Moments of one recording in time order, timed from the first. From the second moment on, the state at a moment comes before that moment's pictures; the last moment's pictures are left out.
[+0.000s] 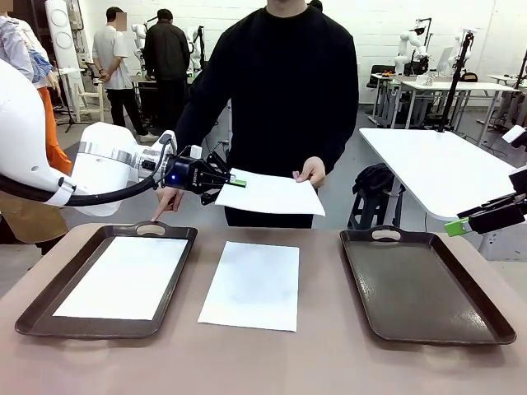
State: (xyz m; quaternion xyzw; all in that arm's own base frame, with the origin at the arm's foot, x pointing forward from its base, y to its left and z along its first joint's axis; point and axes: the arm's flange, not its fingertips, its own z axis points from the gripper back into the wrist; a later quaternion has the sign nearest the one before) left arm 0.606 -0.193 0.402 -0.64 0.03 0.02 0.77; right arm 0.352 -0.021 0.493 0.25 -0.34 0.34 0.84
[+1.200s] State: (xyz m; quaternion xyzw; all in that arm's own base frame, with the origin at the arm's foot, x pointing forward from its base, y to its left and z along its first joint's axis) left arm 0.607 -0.192 0.400 -0.64 0.03 0.02 0.77; right arm 0.352 -0.021 0.493 0.25 -0.34 0.34 0.84
